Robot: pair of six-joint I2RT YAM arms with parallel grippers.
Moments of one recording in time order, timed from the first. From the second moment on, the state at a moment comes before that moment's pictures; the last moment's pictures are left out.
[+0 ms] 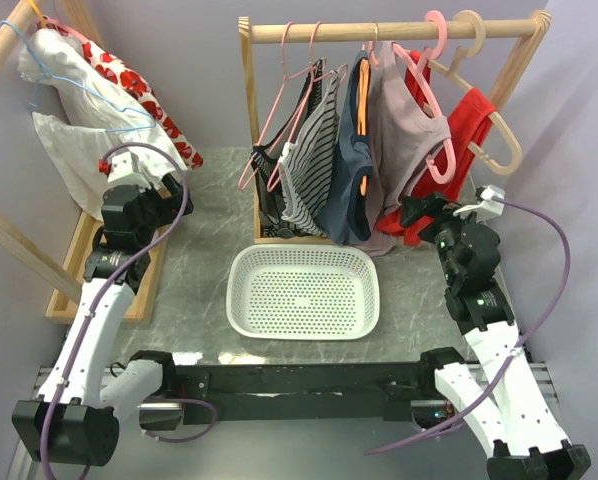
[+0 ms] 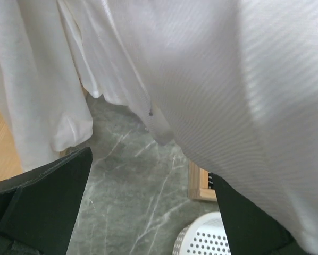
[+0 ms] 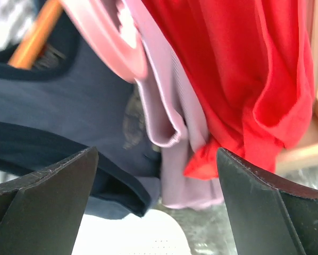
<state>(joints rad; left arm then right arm) -0.08 0.95 0.93 -0.25 -0.12 -0.41 0.17 0.68 0.73 -0.11 0.15 0.49</state>
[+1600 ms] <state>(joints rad) -0.38 1.13 1.32 -0.18 0.22 -0.31 0.11 0.82 0.85 -0.27 0.07 0.64</state>
